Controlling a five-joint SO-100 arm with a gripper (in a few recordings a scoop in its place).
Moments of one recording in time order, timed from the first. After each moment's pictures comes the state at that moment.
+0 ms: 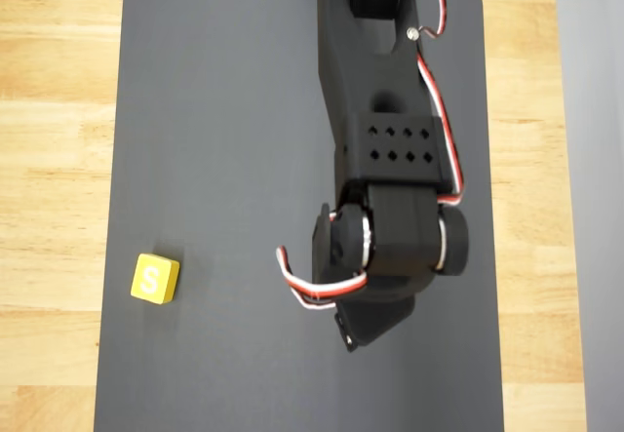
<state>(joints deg) 5.1 38.0 9.1 103.4 -27.9</state>
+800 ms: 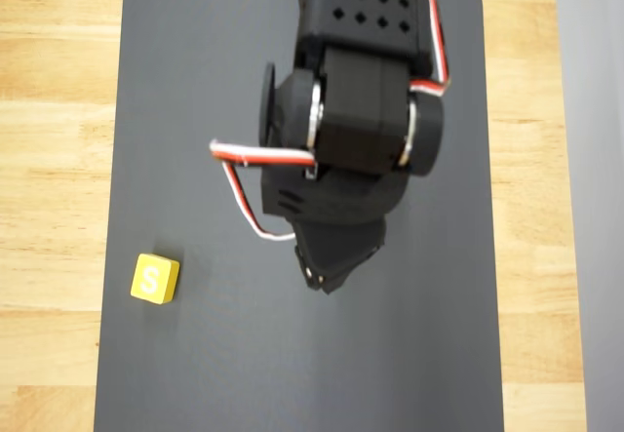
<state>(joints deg) 13.8 68.8 44.5 103.4 -33.8</state>
